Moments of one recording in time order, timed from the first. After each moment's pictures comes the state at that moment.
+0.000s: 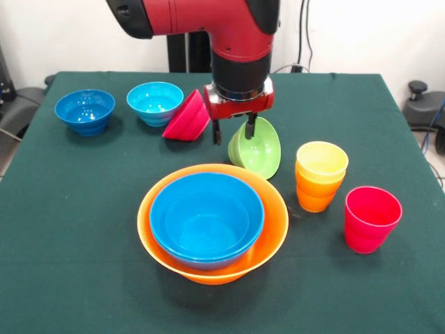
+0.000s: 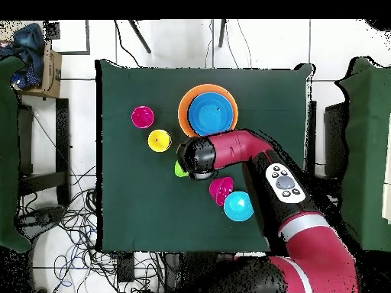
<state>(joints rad) -0.53 -0.52 0.45 1.61 -0.60 0.78 1.73</state>
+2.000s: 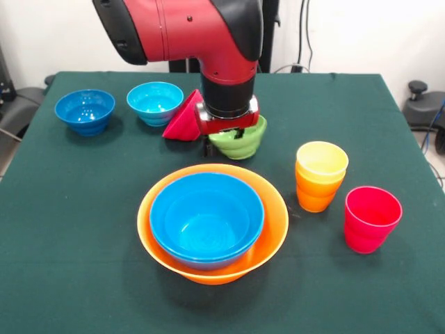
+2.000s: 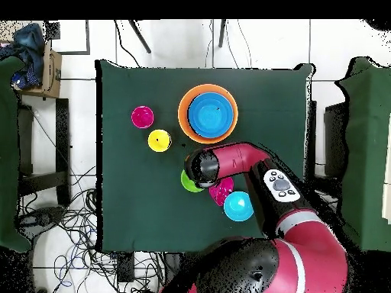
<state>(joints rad) -0.51 -0.43 0.37 1.61 -0.63 0.66 1.73</state>
